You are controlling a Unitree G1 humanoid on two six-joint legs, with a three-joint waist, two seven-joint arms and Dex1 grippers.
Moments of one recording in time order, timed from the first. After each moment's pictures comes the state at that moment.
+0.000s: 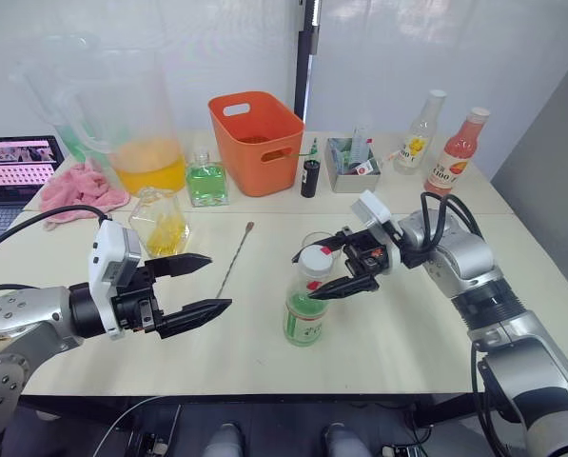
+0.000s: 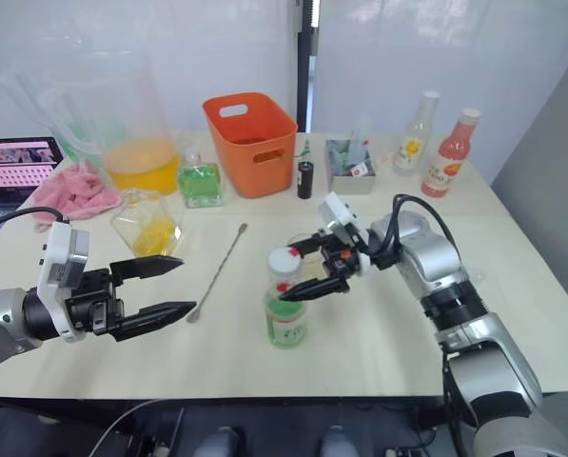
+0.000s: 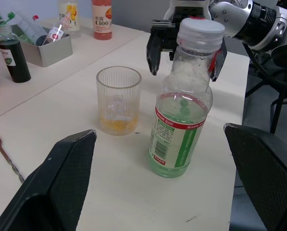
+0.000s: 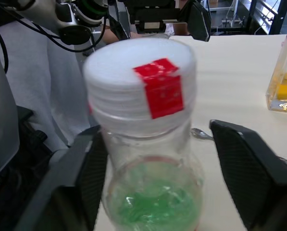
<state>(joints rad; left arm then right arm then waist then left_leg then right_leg) -0.08 0.90 0.44 -0.61 -1.00 0.77 -0.86 -0.91 -0.63 0.35 0.27 0.66 0.32 1.57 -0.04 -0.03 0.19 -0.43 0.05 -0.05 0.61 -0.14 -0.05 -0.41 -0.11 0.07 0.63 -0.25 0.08</state>
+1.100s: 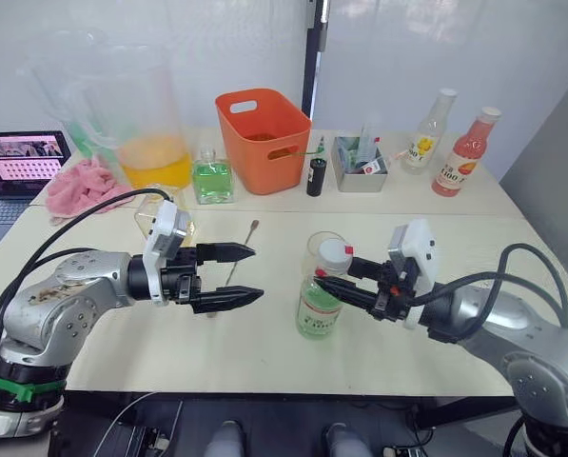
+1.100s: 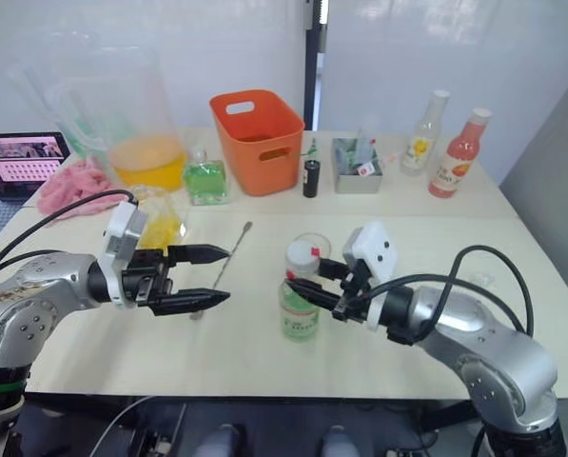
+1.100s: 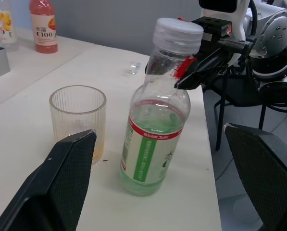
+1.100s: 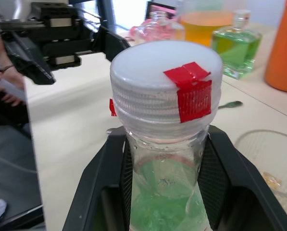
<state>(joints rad) -0.46 0.81 0.06 -0.28 -0.85 0.69 -1.13 -0.28 -0.60 -0.11 -0.80 0.85 0.91 0.41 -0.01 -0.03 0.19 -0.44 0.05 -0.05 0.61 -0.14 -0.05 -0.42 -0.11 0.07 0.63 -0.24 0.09</state>
